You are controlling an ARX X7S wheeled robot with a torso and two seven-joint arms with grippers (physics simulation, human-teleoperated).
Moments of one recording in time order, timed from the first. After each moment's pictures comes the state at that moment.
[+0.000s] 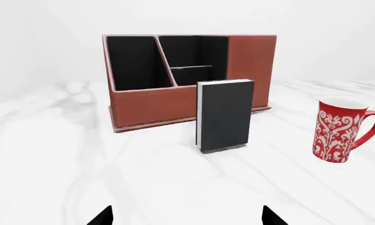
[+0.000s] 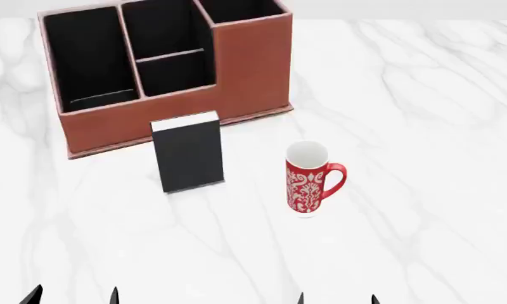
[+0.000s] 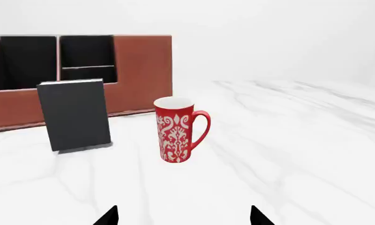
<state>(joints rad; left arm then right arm) 0.00 0.00 0.00 0.00 0.00 0.00 0.00 0.00 0.00 0.00 0.00 0.00 0.00 0.00</state>
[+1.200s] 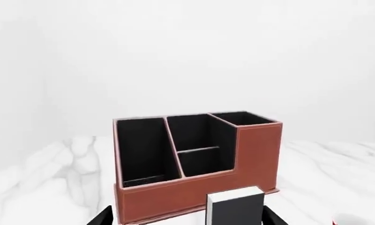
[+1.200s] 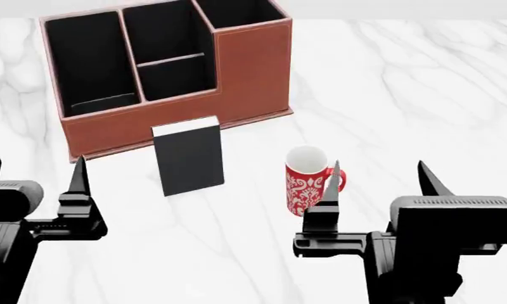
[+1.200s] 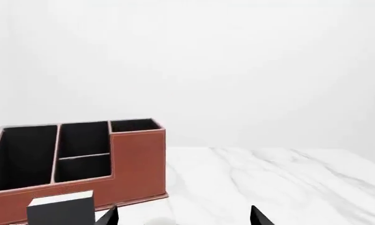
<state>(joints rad) -0.37 -0.14 0.04 0.36 -0.20 -0.58 -0.14 0.33 0.21 -0.01 -0.43 0.23 0.57 0.09</state>
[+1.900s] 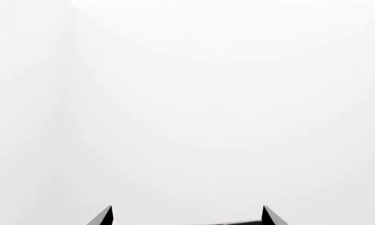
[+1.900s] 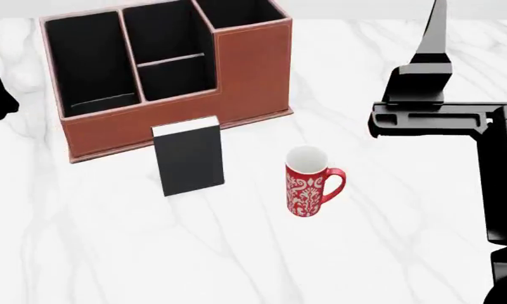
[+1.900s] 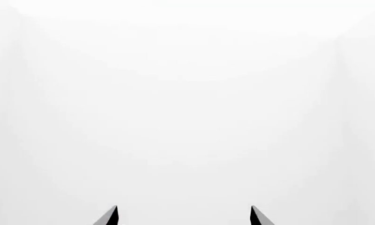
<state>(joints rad) -0.70 -0.23 -0.08 0.59 -0.31 -0.82 -0.16 0.72 0.34 0.20 -0.77 0.42 0.98 0.10</state>
